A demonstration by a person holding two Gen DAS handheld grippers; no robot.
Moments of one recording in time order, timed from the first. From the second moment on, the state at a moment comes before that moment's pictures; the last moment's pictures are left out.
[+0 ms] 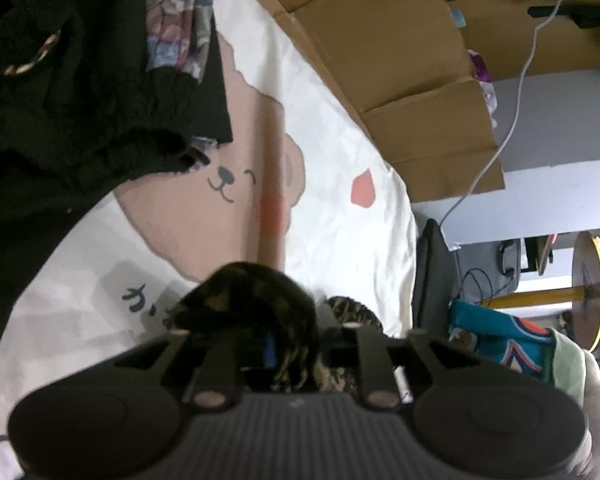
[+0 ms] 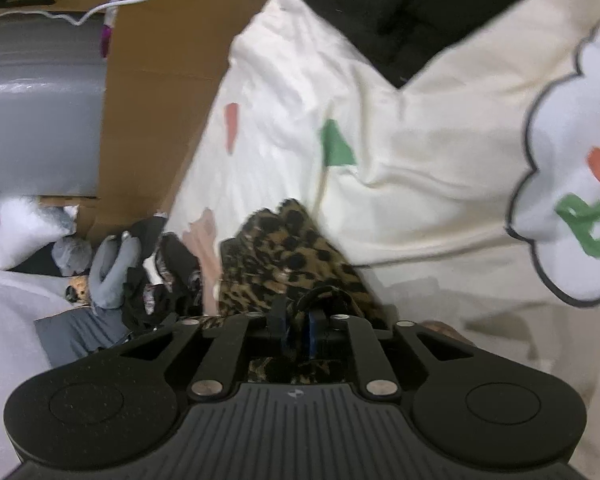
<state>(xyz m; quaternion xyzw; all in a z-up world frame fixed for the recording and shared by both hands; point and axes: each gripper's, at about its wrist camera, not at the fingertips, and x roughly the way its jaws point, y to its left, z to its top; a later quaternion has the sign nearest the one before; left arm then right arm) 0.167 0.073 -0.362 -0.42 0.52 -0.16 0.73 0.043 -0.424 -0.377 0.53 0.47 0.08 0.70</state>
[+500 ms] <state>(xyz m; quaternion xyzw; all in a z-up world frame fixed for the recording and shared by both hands) 0.174 0.080 -0.332 -0.33 0.49 -0.14 0.79 0.053 -0.432 -0.355 0.41 0.46 0.04 0.79</state>
